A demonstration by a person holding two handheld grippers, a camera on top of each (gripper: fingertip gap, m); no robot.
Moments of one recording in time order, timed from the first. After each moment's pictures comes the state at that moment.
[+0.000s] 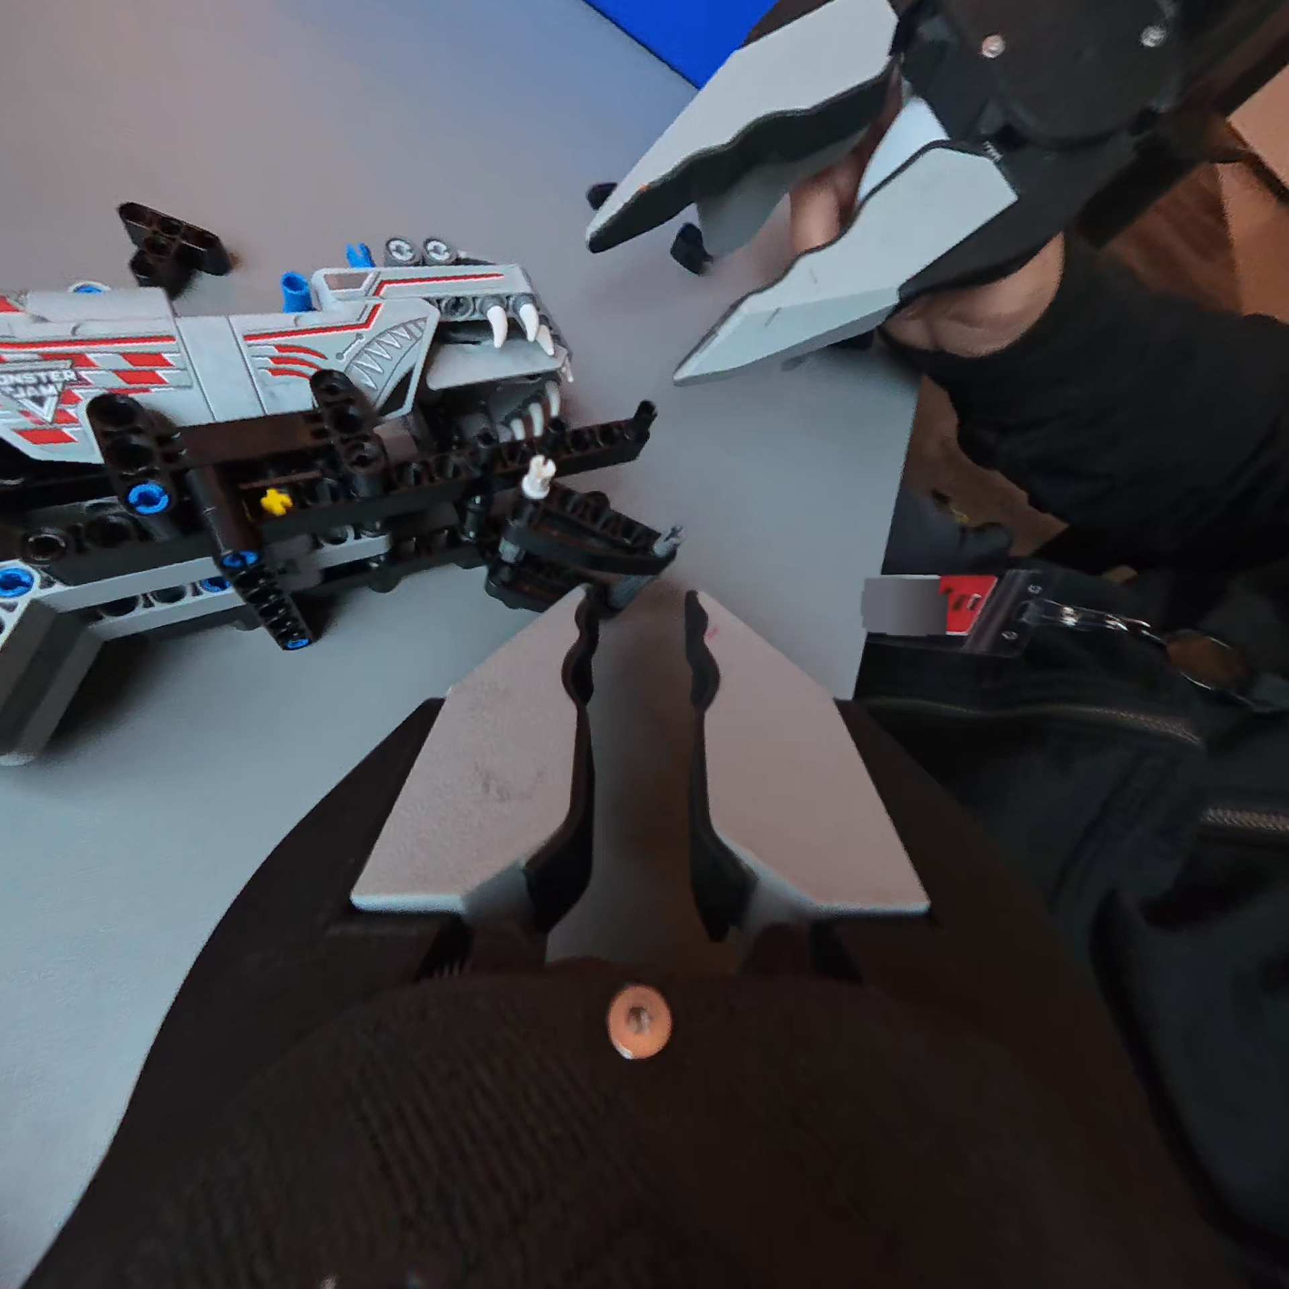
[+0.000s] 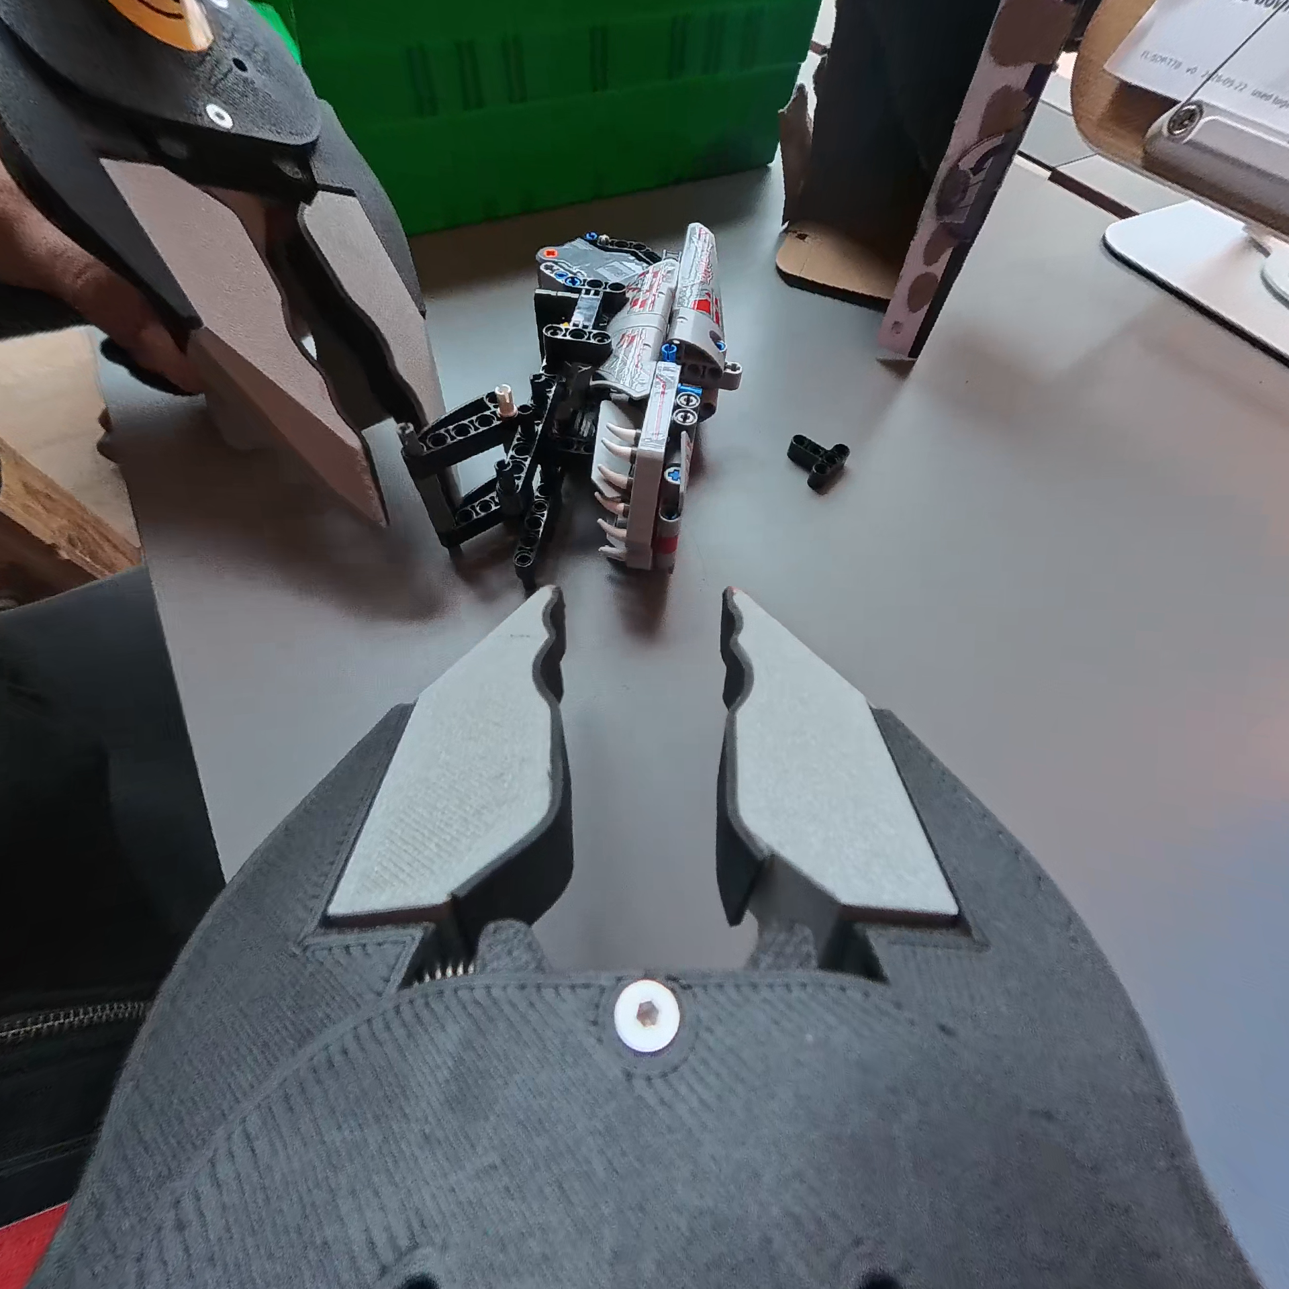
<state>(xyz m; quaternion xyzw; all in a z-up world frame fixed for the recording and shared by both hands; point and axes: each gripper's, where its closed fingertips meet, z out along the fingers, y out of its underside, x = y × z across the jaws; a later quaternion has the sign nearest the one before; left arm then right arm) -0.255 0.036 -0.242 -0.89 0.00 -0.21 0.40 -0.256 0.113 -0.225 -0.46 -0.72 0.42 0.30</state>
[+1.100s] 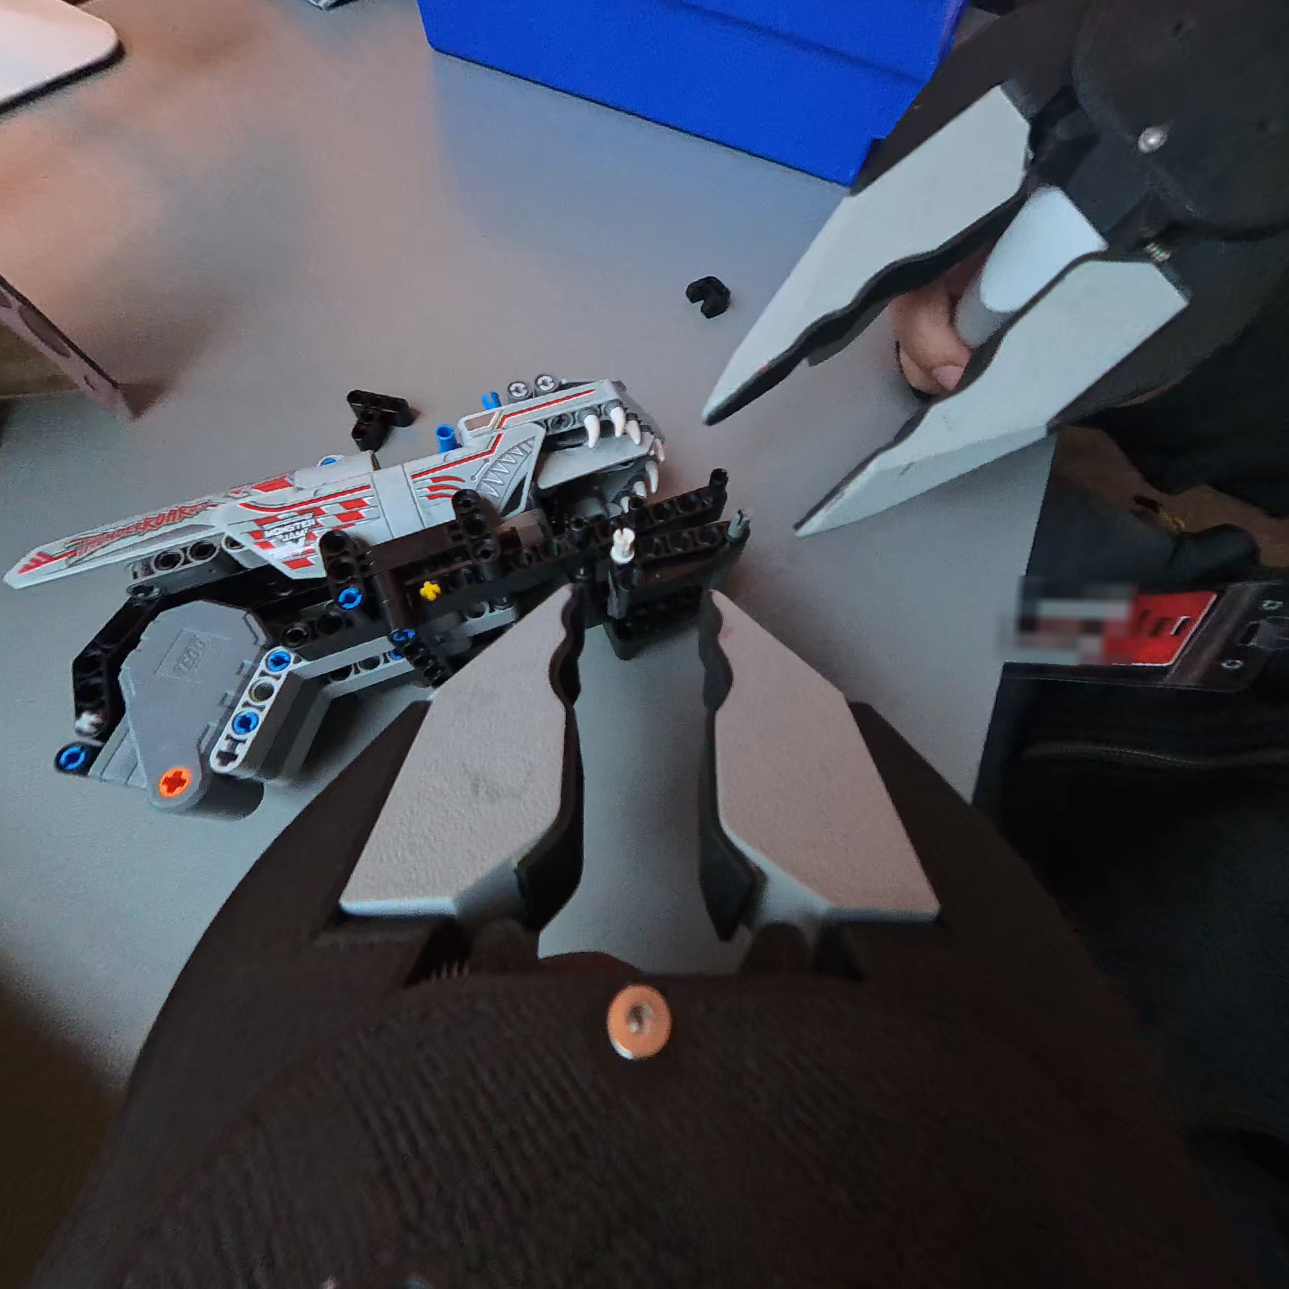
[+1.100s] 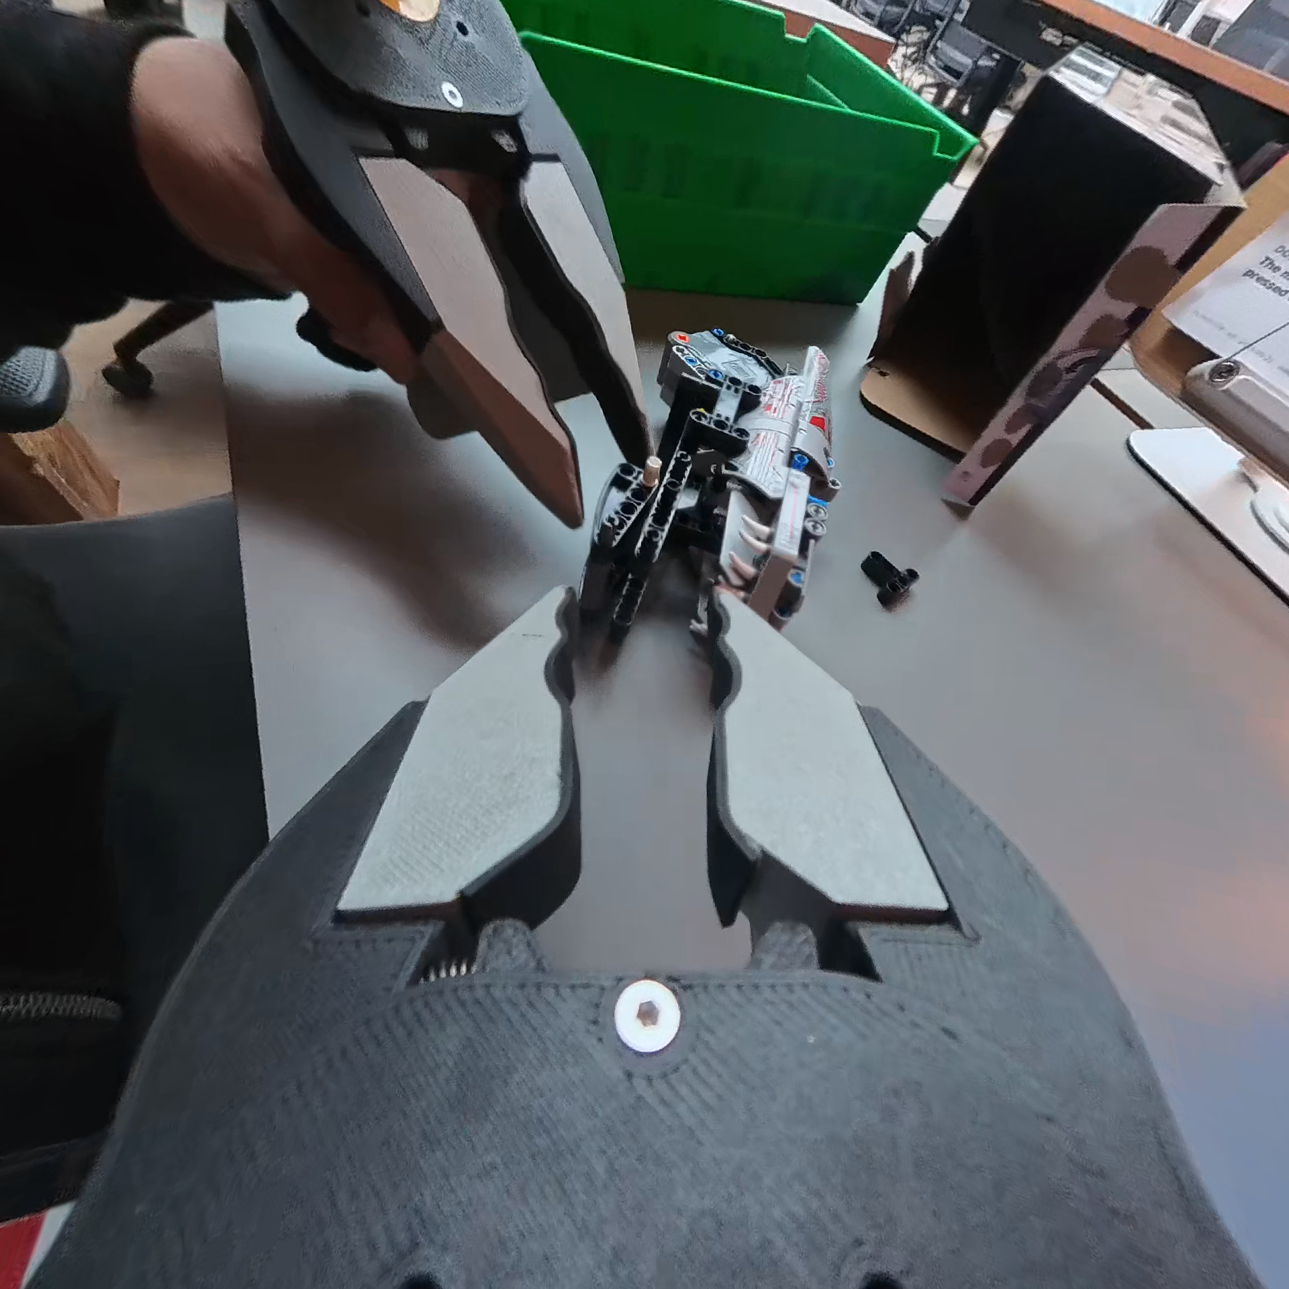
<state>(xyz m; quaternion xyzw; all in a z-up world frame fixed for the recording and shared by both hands) -0.281 0.049 -0.230 -0.88 0.04 -0.07 0.46 -0.253 0.070 -0.216 -0.35 -0.76 0.43 0.34</state>
